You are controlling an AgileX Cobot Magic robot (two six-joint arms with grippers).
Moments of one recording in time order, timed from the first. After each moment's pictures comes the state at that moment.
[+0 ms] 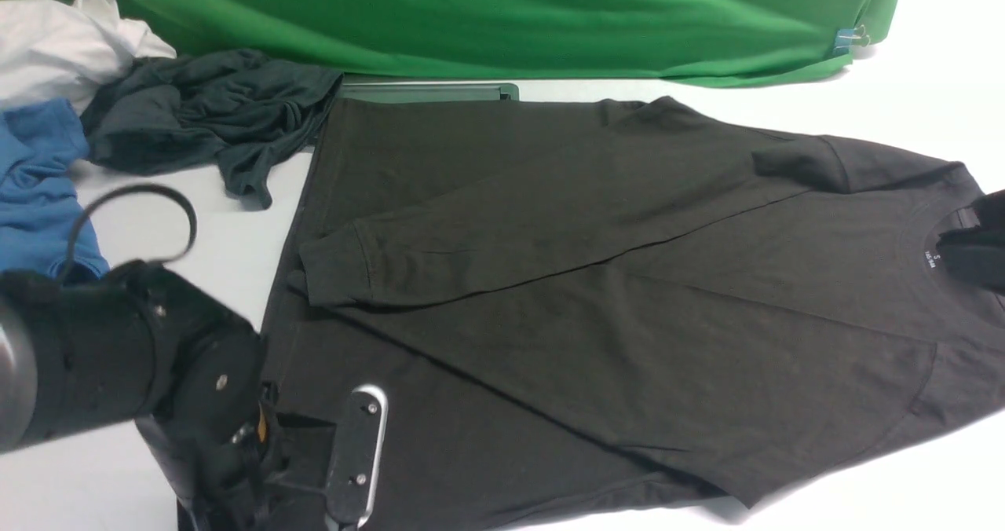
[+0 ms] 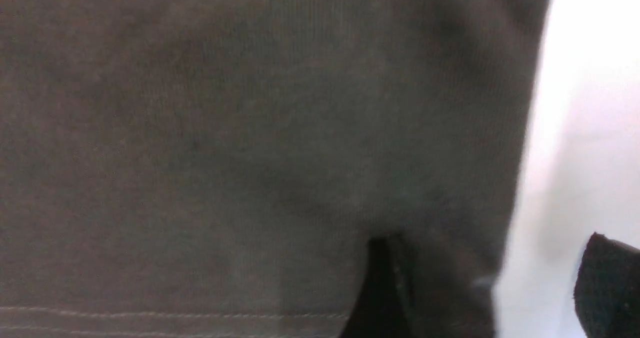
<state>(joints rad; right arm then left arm) 0.43 0.86 -0.99 0.07 0.95 -0.35 -0.44 1.54 -0.65 0.16 0.80 1.05</state>
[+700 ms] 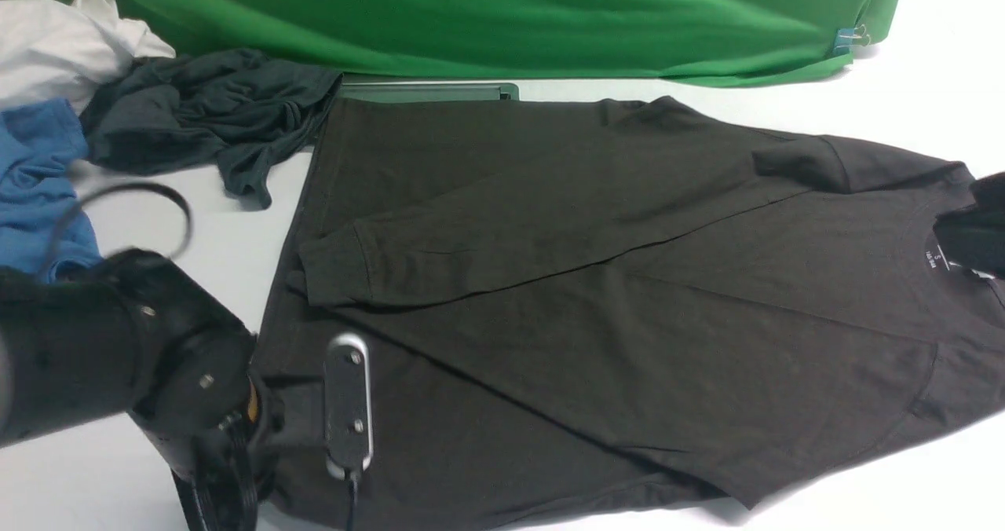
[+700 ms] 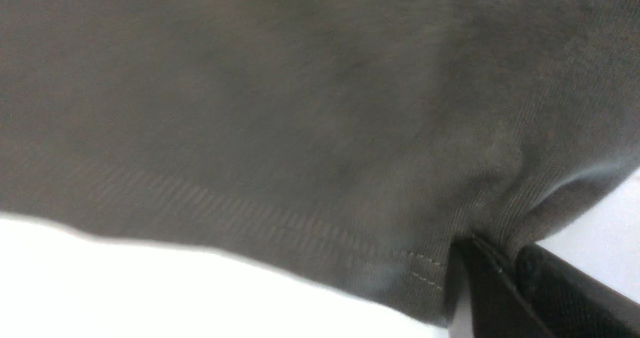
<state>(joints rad) 0.43 0.86 -0.99 0.07 0.91 -0.35 -0.44 1.48 -0.69 0.25 0.80 0.76</state>
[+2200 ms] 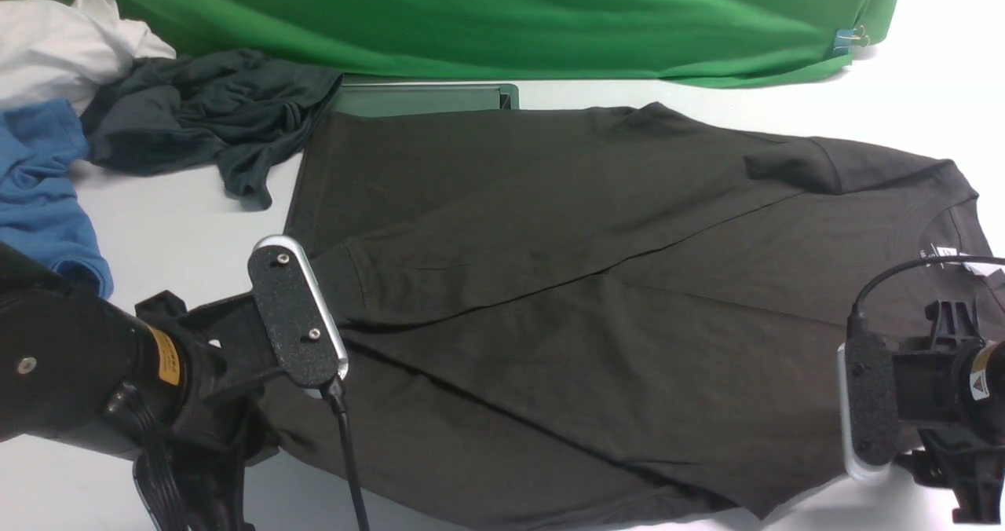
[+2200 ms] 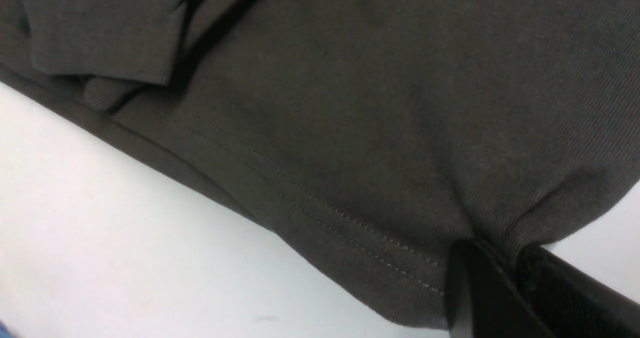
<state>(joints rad) 0.21 1.51 -0.56 -0.32 0.40 -0.99 -0.44 1.17 -0.72 0.07 0.87 0.63</state>
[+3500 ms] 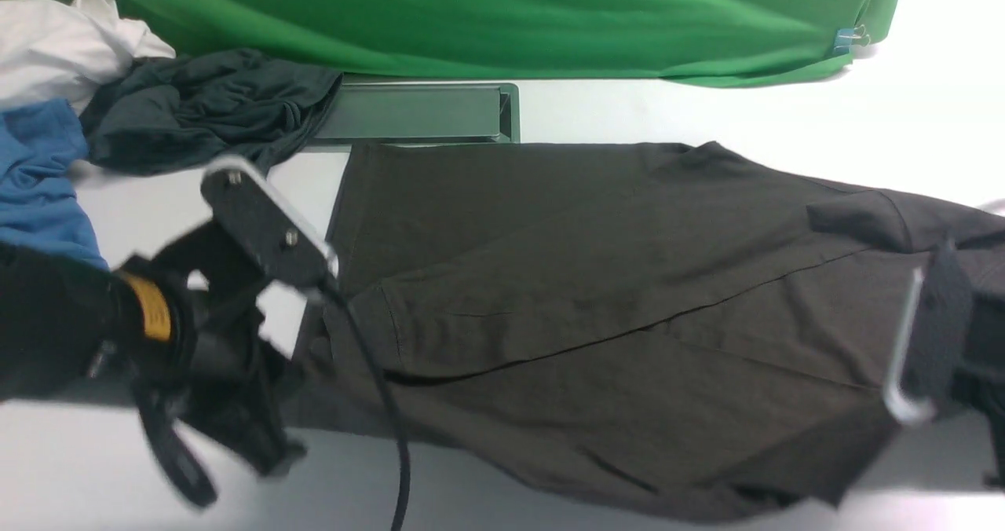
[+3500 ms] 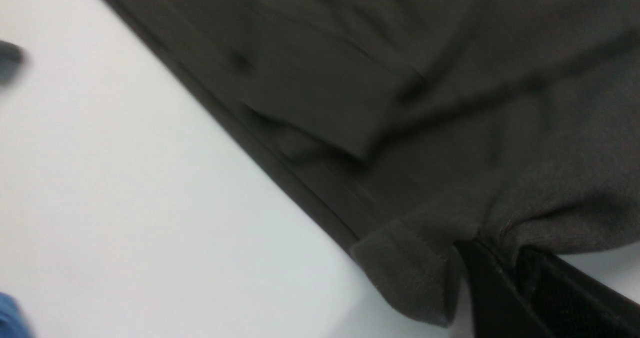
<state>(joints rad) 0.21 1.29 -0.66 -0.28 0.60 -0.74 -0.40 1.15 -0.79 0.05 0.74 0.36</state>
